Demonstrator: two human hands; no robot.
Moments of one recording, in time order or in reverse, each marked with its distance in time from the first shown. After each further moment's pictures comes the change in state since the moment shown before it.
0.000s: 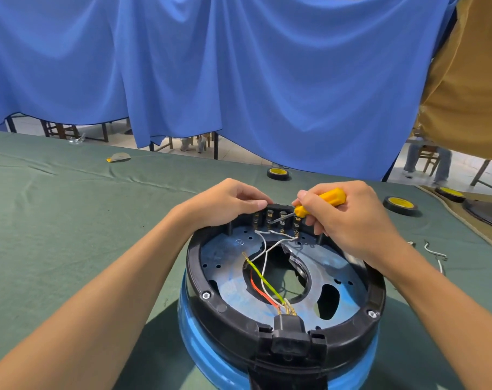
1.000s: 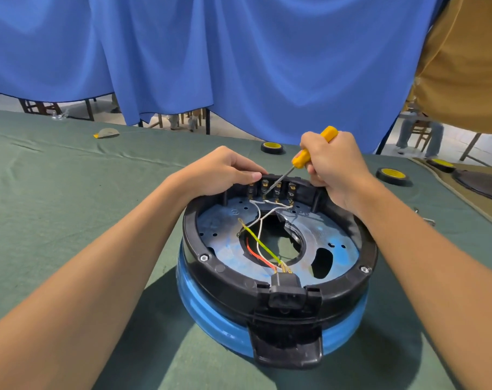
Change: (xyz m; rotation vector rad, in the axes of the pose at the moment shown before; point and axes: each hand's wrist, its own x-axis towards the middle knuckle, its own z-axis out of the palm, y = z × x) left_hand -0.003 0.003 0.000 0.038 0.008 -0.011; right_hand 0.040 0.013 0.019 0.297 0.173 0.430
